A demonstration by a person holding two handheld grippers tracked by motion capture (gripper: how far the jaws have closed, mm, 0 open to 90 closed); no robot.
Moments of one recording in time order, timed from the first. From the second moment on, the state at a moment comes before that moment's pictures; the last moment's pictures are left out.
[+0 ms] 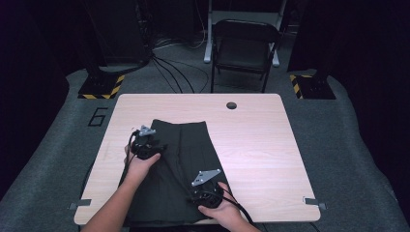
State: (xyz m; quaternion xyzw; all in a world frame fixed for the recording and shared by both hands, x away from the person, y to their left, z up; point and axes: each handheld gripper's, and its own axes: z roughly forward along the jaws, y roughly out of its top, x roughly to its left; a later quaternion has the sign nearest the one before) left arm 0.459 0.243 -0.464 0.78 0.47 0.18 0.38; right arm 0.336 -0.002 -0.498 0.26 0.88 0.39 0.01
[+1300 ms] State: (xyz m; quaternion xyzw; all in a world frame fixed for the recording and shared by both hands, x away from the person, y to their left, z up) left arm 0.480 0.207 -0.452 0.78 0.46 0.21 0.36; right arm 0.317 -0.016 -0.476 0.22 0.88 0.41 0.01
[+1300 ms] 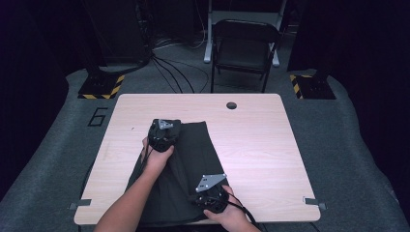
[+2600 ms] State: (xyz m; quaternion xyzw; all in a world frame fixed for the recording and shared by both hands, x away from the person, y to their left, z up) left arm 0.479 0.155 -0.373 0.77 0.44 0.22 0.42; right arm 0.303 -0.057 -0.359 0.18 0.82 0.54 0.07
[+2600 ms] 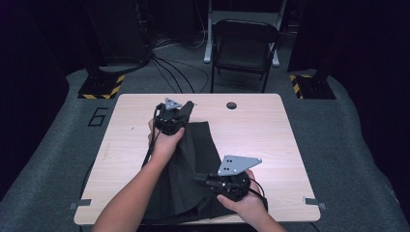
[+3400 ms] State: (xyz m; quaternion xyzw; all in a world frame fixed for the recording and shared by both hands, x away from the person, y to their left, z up) left arm 0.508 0.086 -0.462 0.78 0.45 0.17 0.39; right arm 0.307 -0.103 -0.442 0.28 0.85 0.43 0.07
